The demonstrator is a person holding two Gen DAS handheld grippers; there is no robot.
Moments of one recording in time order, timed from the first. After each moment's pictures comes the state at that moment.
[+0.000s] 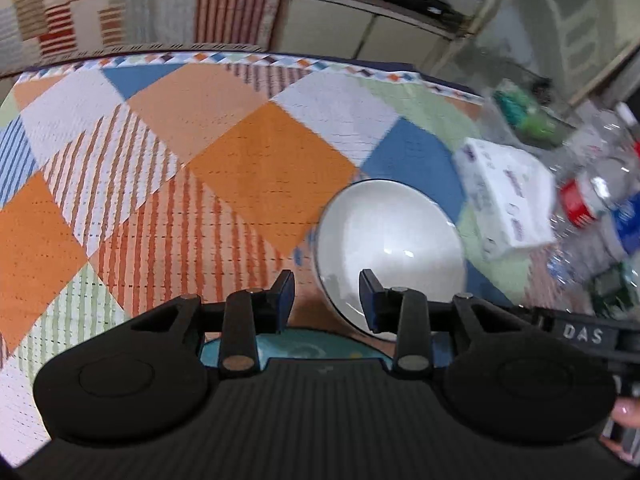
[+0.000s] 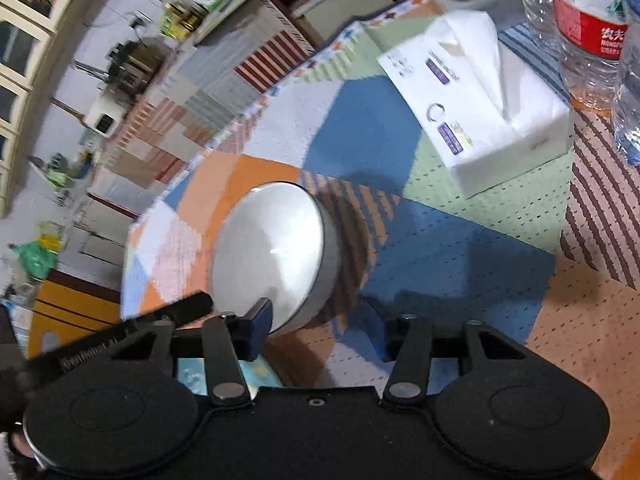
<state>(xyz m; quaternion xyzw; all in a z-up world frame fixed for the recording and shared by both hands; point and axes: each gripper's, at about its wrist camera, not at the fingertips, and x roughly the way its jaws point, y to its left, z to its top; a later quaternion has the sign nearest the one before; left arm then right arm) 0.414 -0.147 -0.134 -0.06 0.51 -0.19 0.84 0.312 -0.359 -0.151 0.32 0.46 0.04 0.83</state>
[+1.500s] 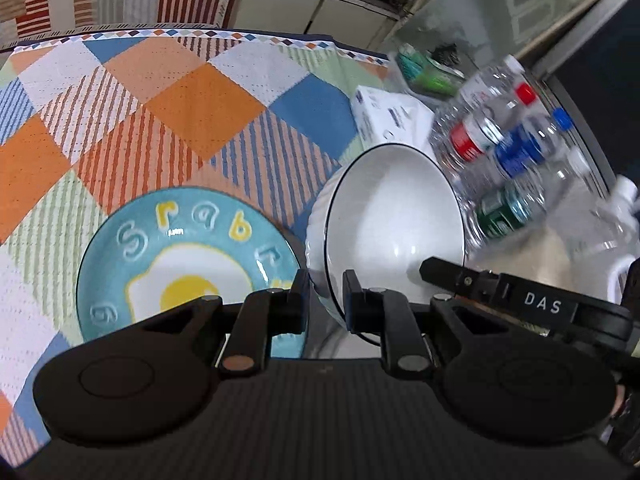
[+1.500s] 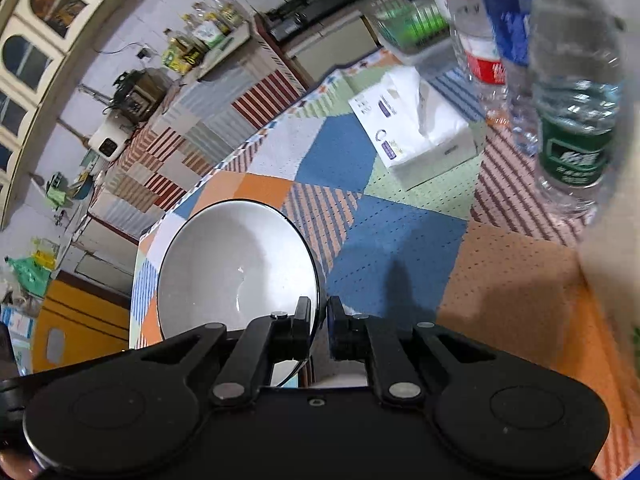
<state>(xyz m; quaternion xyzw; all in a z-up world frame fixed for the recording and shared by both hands) 0.286 -0.153 -0.061 -0.08 0.52 -0.26 0.81 0.202 -0.368 -0.093 0.31 0.41 0.01 0.86</state>
